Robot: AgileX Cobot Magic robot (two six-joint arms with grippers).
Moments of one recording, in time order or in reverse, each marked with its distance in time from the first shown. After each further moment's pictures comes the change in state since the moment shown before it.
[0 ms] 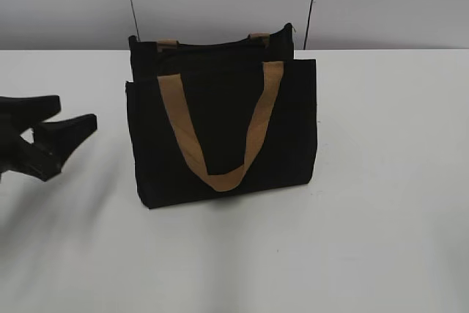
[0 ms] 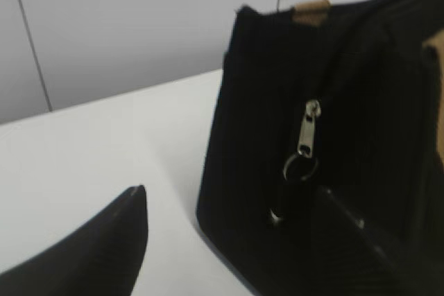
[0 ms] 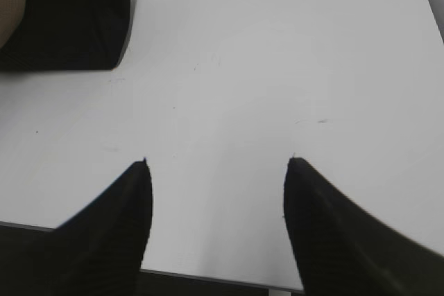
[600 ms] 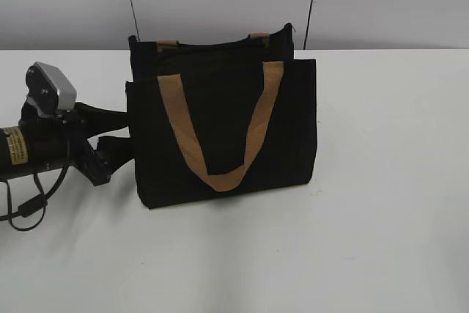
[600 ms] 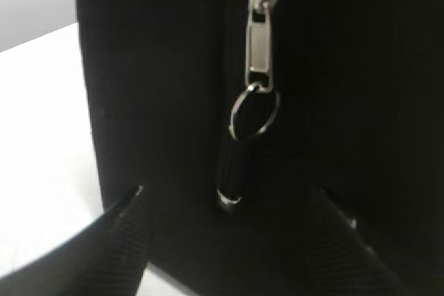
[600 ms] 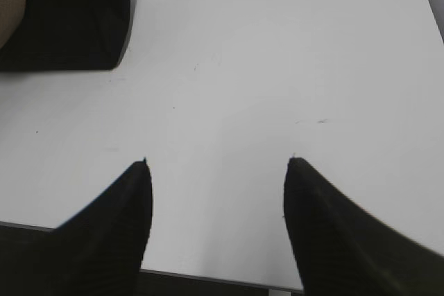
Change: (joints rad) left arm -0.027 0.427 -0.306 0.328 -0.022 -0.008; right arm 0.000 0.000 0.000 0.000 0.000 0.000
